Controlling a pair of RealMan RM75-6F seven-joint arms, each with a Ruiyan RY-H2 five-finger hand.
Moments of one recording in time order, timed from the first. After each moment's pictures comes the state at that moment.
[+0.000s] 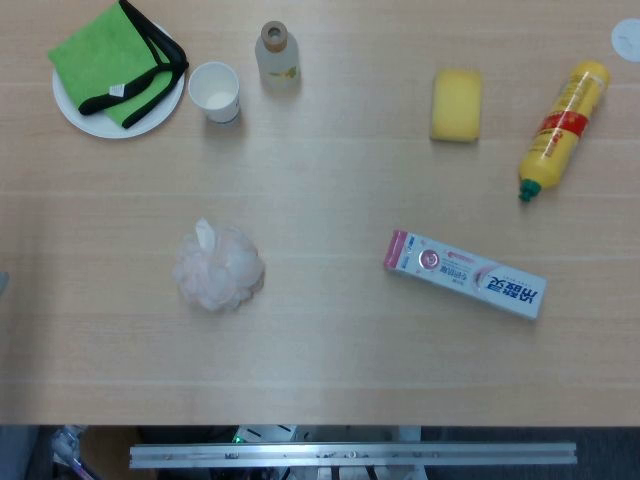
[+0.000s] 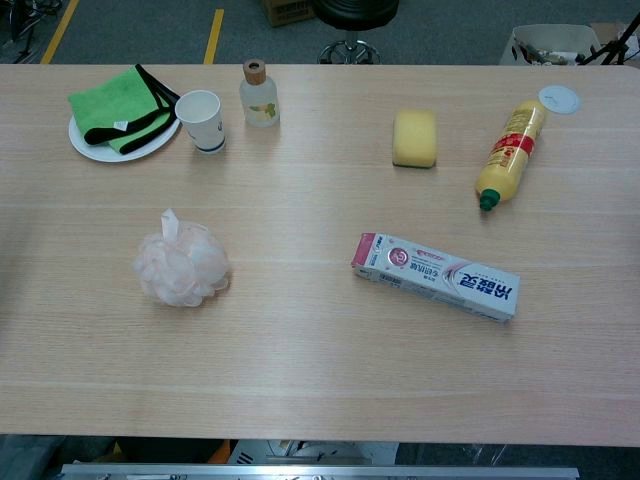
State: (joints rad) left arm -0.09 -1.16 -0.03 -1.57 1.45 1.44 0.08; right arm 0.07 -1.12 0.04 -1.70 -1.38 1.38 -0.23
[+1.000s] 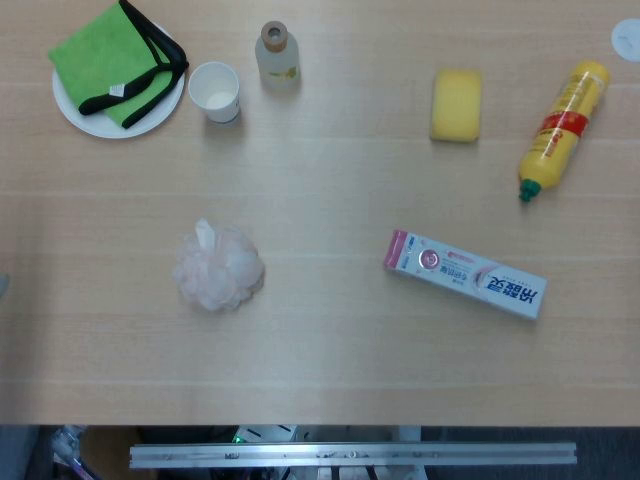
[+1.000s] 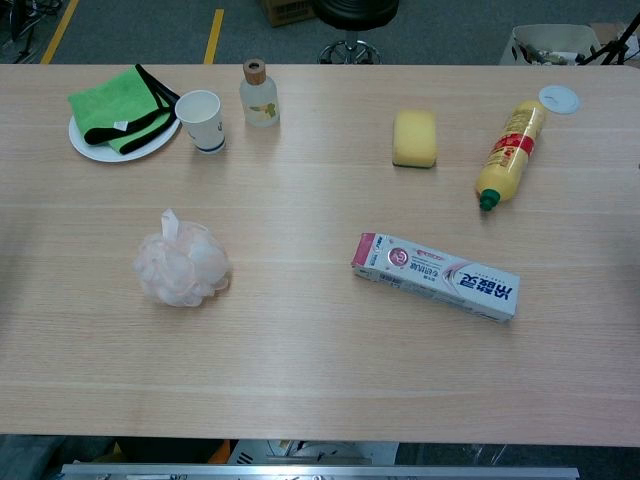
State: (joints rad) left arm -0.09 -1.16 -0.03 -1.55 1.44 1.42 0.06; right arm 0.11 -1.14 0.05 -1.80 -1.35 1.33 -0.23
